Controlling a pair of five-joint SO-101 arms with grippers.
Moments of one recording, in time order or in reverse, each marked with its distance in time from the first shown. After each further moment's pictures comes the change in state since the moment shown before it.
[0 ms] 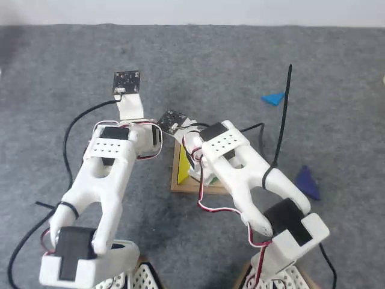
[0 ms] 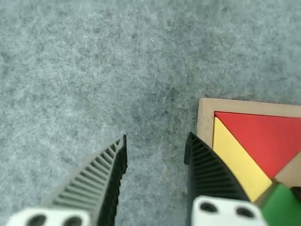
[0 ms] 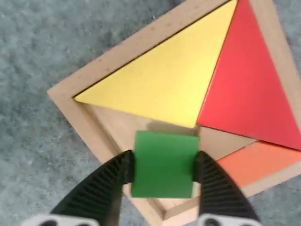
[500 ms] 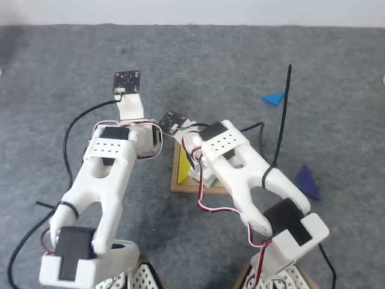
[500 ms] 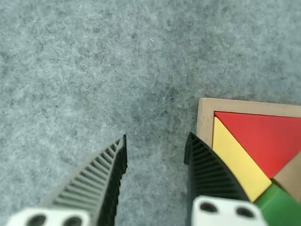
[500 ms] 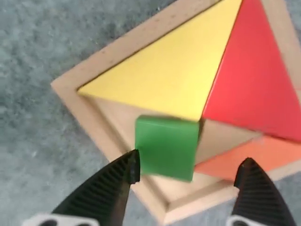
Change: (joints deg) left arm 0.0 0.0 0.0 0.0 0.1; right arm 0.0 0.0 -1.3 4.4 0.0
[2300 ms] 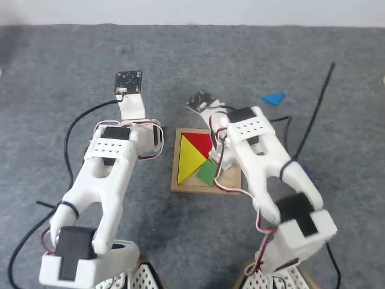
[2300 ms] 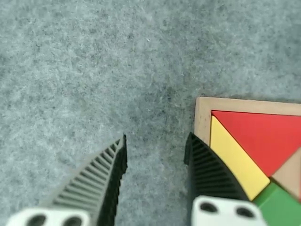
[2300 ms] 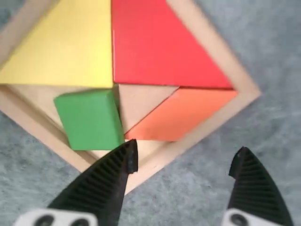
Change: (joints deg) left arm 0.4 0.0 0.0 0.0 -0.4; right arm 12.0 3.3 -2.9 -1.4 -0.8
